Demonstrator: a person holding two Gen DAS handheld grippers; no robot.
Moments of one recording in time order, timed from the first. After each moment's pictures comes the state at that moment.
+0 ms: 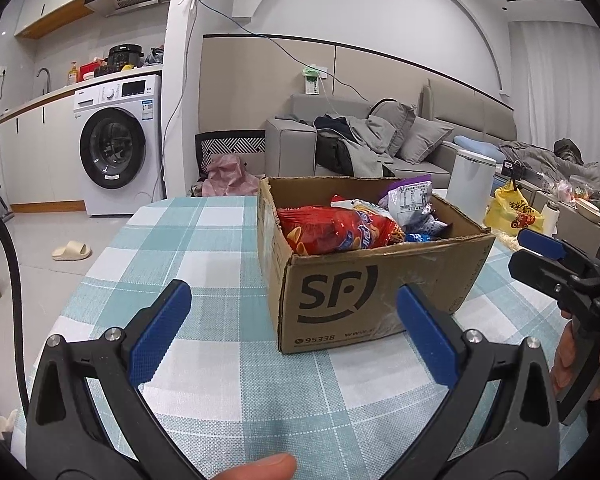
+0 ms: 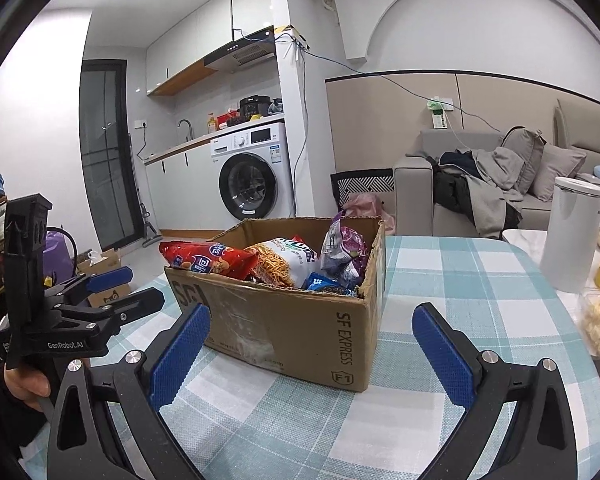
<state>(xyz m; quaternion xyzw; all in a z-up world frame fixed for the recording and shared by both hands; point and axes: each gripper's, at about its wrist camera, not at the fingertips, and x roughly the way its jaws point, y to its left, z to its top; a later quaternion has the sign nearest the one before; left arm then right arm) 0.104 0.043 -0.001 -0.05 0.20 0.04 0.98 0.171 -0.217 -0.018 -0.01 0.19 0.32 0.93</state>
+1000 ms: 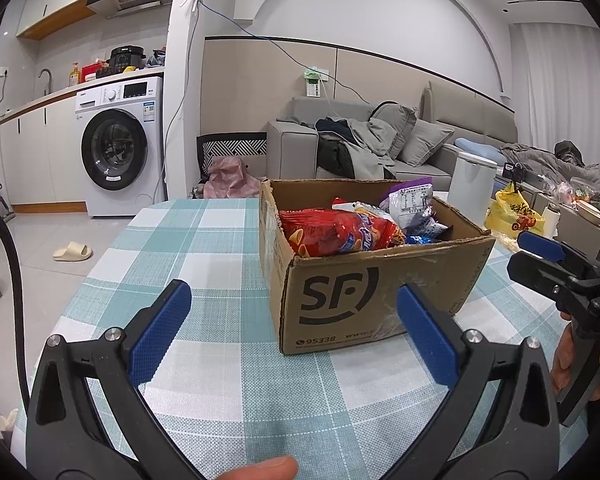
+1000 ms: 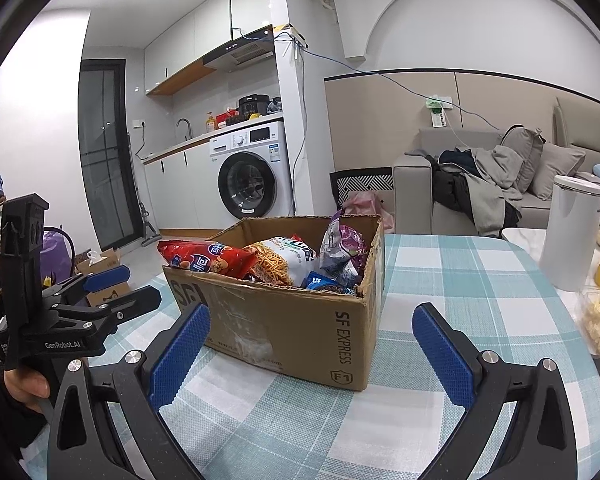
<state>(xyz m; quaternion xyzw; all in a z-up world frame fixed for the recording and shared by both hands) 0.101 0.046 -0.001 -0.05 0.20 0.04 0.98 0.174 -0.217 -0.018 0.00 0.19 0.32 0.93</state>
